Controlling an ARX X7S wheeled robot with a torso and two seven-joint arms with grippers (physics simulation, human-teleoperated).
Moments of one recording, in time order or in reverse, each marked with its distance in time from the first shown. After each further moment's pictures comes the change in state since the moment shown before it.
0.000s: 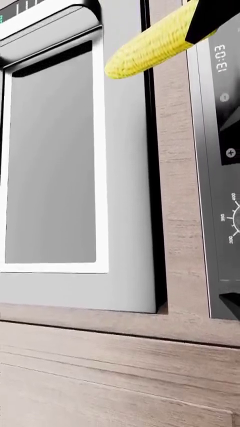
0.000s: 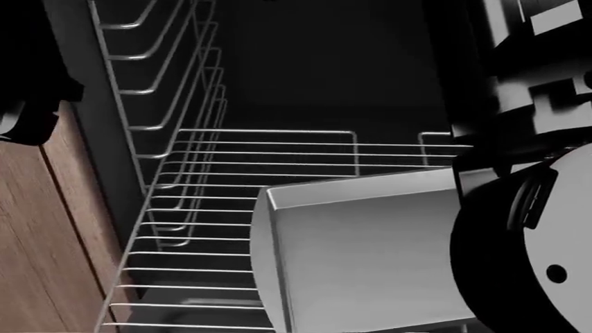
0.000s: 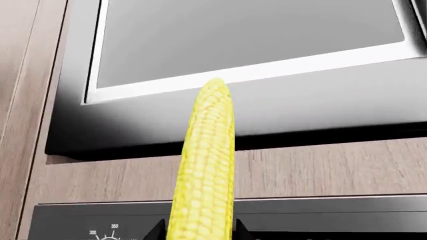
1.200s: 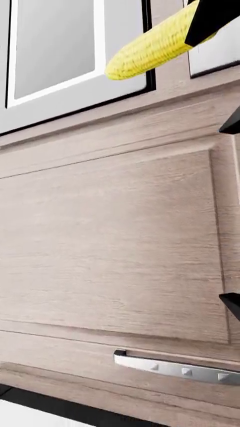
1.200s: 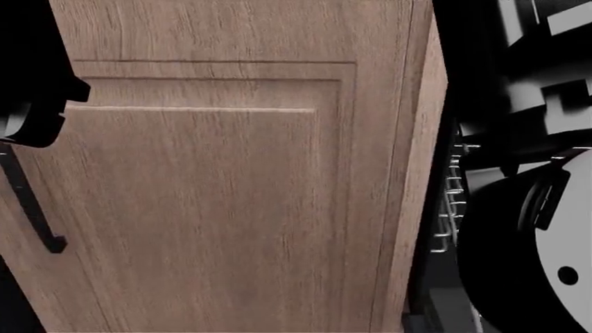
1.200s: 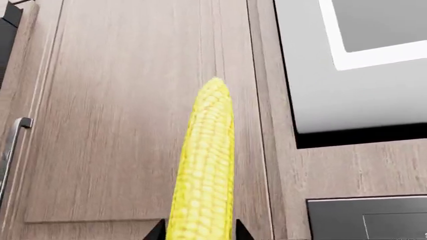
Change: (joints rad) left arm -0.024 0.006 0.022 -0.002 -0.007 0.008 -0.016; right arm -0.022 0.005 0.026 -0.001 -0.009 -0.007 -0.005
